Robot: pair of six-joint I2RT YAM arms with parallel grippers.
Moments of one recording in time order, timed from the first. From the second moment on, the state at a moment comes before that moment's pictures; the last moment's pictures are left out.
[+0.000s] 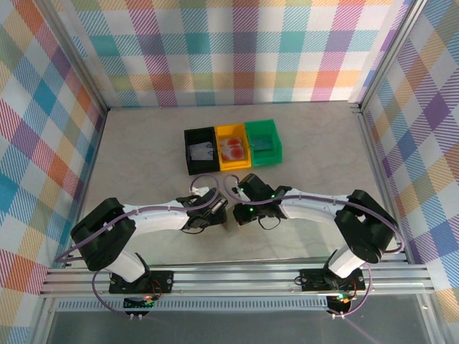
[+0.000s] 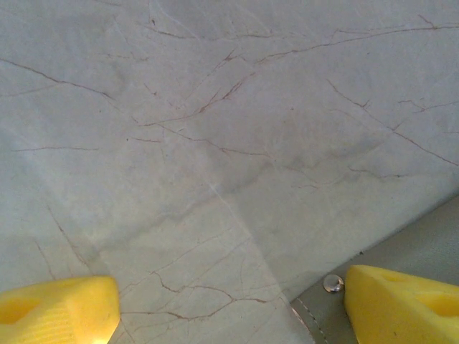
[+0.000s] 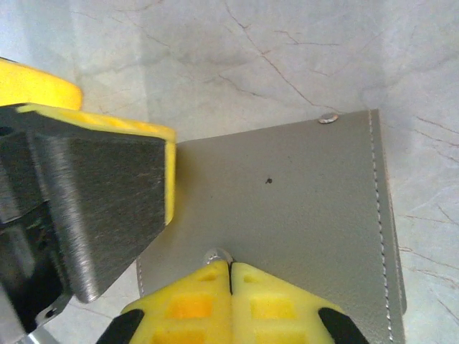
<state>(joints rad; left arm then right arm) -0.88 1.56 0.70 -0.35 -0.24 -1.00 0.88 1.57 0.84 -0.30 -0.22 0.47</state>
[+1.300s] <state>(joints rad) -0.88 1.54 0.69 -0.35 -0.24 -1.08 0.76 1.29 0.60 -0.28 -0.01 0.53</state>
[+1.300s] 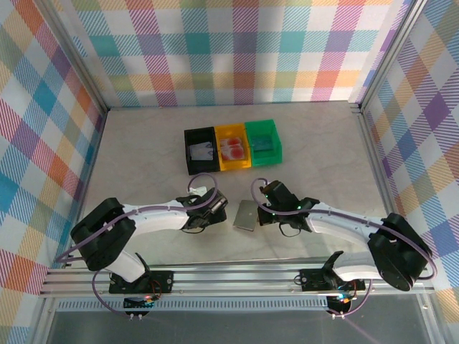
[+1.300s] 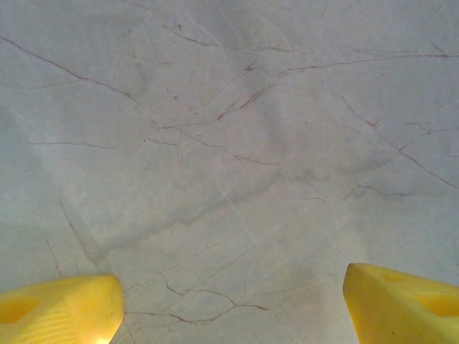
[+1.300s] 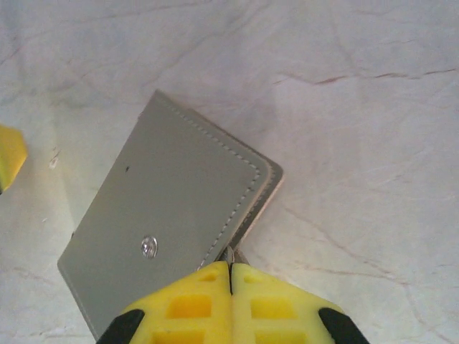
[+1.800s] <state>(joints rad) -0.87 1.41 0.61 -0.25 -0.18 -1.12 0.58 1.35 0.59 -0.22 -0.09 0.49</state>
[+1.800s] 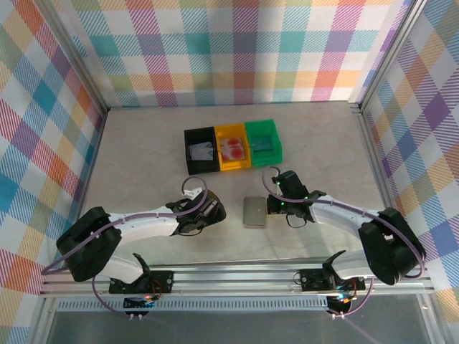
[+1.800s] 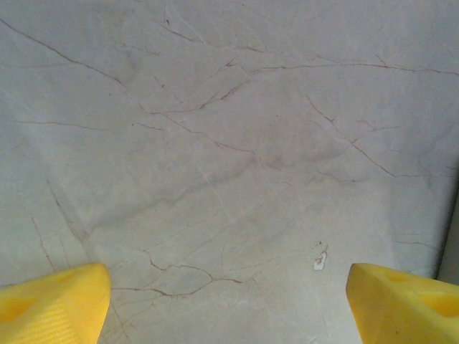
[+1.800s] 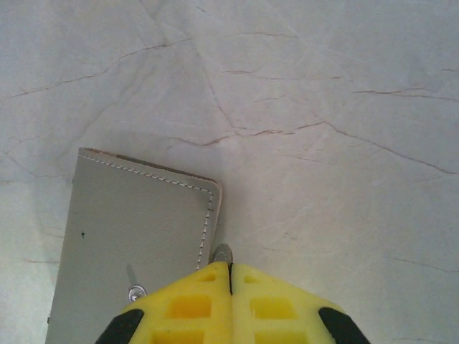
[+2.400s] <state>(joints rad) -0.87 1.38 0.58 -0.21 -0.15 -1.13 0.58 1.22 0.58 -0.30 -0.09 0.55</state>
